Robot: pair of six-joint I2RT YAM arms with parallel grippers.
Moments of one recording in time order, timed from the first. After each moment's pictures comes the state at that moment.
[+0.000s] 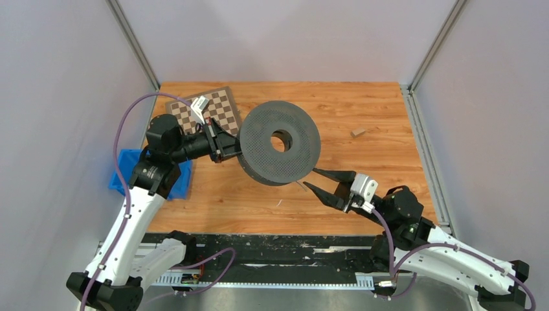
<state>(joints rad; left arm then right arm) -0.30 0.90 1.05 -0.32 0.79 -1.07 1.07 0.48 0.54 0.25 -0.07 -0.30</state>
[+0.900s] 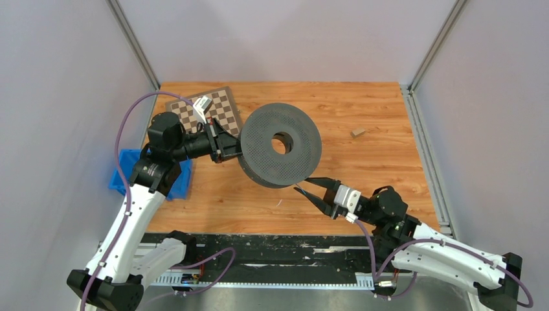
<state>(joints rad) -0.30 0.93 1.08 -0.36 0.84 -1.05 1.07 0.55 0.45 0.36 -0.19 -0.44</state>
